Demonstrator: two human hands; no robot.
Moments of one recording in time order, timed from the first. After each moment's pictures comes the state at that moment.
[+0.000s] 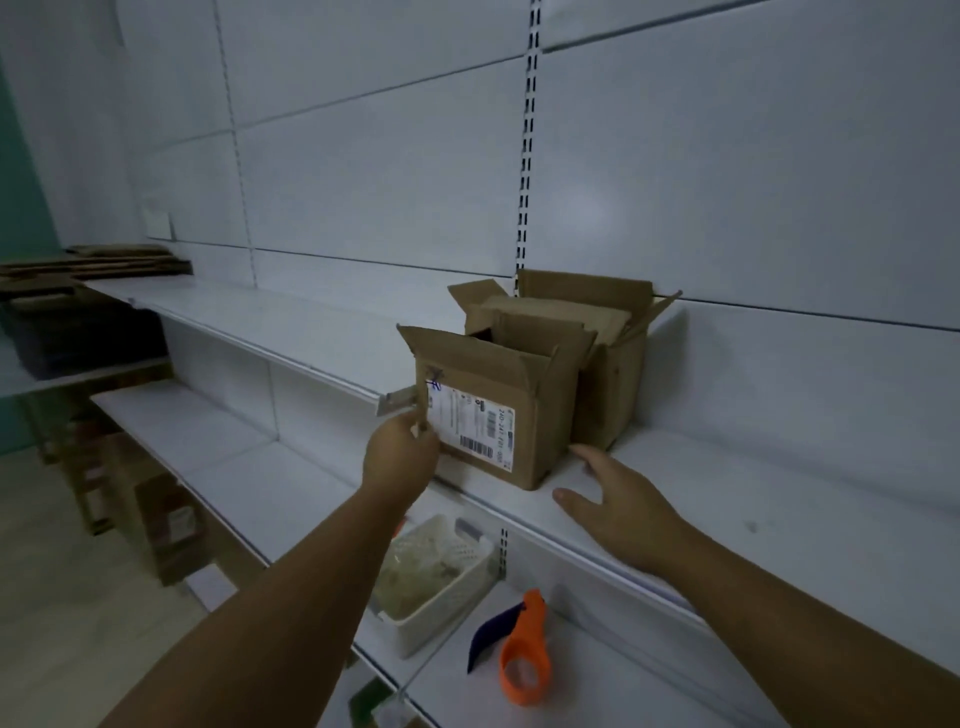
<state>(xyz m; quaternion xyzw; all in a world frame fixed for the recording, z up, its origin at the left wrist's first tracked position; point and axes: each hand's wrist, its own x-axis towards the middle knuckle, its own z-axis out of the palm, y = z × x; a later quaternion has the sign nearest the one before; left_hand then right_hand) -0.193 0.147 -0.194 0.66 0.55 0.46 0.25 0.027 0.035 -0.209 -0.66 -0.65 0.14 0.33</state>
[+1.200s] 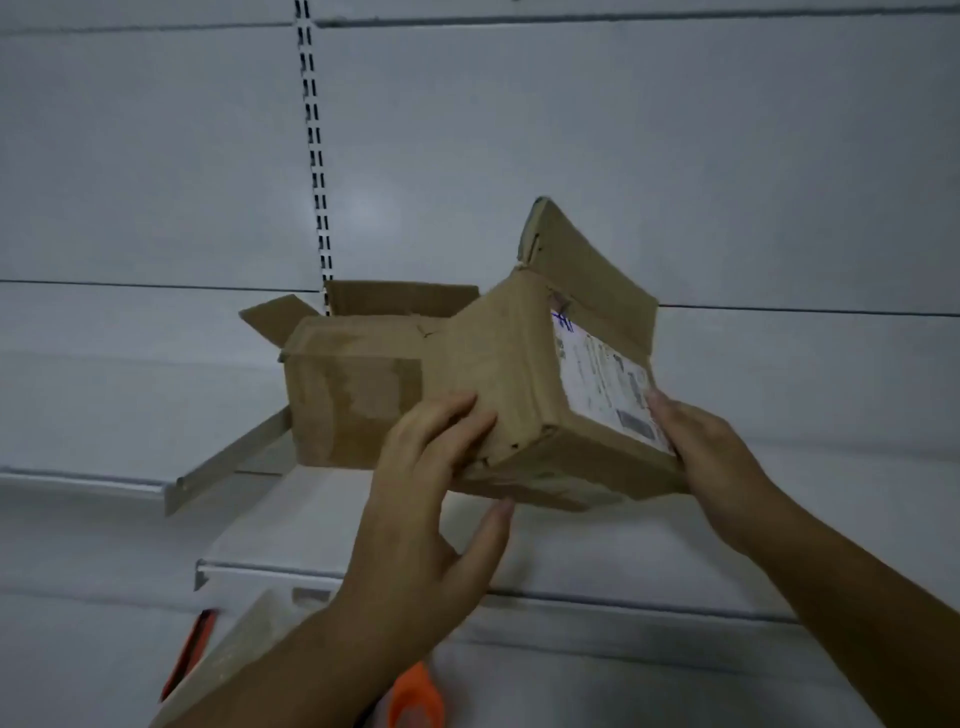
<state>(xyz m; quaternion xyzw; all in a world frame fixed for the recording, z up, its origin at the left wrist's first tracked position) -0.146 0.059 -0.154 0.83 0.00 0.53 0.17 0.064 -0.071 -0.130 -0.67 -0.37 0.11 0.63</state>
